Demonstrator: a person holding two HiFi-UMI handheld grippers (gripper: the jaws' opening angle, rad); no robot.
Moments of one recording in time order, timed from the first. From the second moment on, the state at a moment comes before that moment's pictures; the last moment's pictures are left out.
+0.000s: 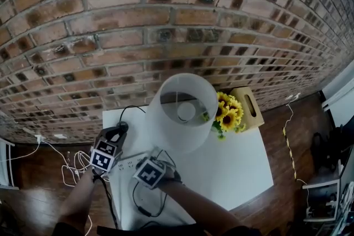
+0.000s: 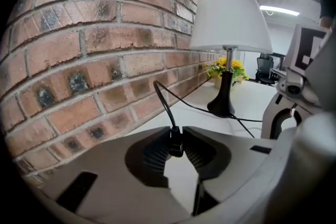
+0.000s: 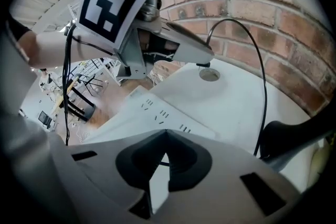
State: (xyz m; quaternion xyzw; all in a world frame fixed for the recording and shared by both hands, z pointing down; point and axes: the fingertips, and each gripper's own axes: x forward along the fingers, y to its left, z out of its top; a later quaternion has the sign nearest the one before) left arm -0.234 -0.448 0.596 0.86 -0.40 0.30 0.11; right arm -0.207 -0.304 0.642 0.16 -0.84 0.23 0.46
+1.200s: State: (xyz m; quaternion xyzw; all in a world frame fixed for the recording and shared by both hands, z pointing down) left arm -0.243 -0.489 0.654 0.83 -0.41 0.35 0.14; right arm -0.195 -0.307 0.643 0.17 -0.84 0.24 0.46
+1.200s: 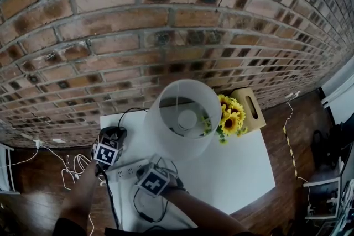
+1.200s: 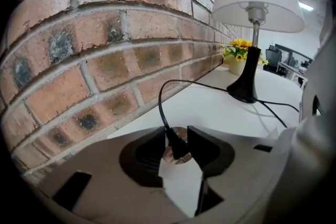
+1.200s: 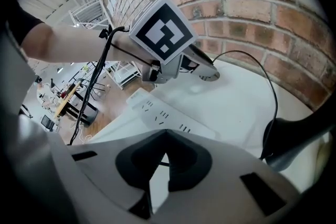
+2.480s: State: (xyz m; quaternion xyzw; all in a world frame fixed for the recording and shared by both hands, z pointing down) left arm -0.290 -0.435 0.623 0.82 -0.45 0.28 0.22; right arm -0.191 -0.312 0.645 0.17 -0.84 0.22 0.47
